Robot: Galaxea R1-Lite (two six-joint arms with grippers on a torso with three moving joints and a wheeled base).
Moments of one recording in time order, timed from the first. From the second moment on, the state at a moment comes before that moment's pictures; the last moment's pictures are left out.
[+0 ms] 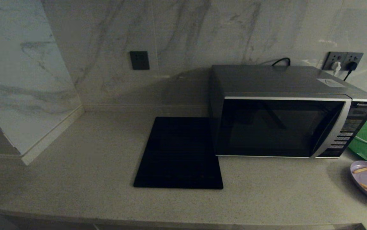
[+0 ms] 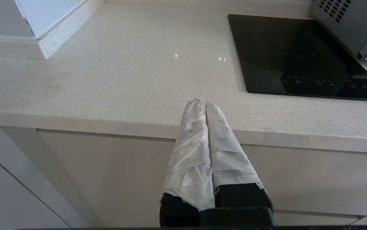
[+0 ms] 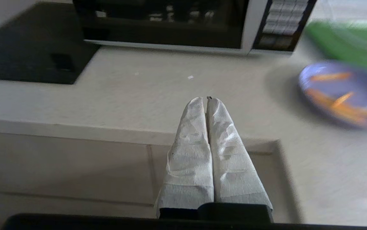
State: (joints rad) left arm 0.00 0.00 0.00 -0.01 0.02 -0.07; right arm 0.00 0.00 -0.03 0.05 -0.01 0.01
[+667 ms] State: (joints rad) left arm 0.00 0.00 0.00 -0.01 0.02 -0.07; right arm 0.00 0.00 0.00 0.00 -0.05 0.15
